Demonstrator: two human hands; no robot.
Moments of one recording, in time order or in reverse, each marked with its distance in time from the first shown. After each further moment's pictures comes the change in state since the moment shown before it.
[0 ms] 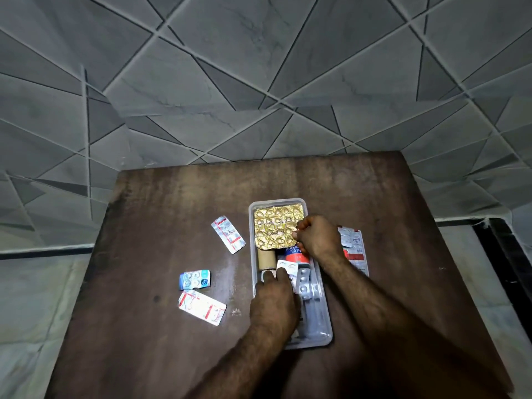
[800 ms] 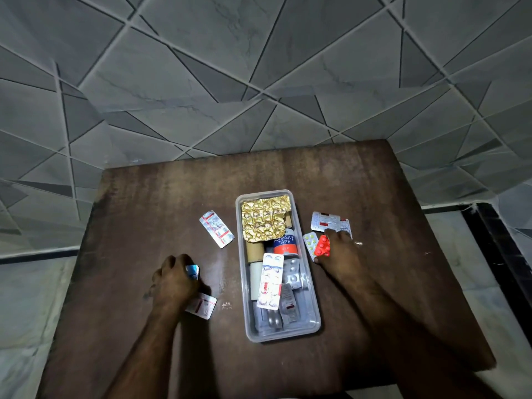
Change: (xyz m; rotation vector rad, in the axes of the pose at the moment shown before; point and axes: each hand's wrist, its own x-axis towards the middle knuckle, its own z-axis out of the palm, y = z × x) left_hand 0.051 -0.161 -0.018 -0.113 0.094 -0.396; right_hand -0.022 0.092 -0.037 -0.600 0.028 -0.093
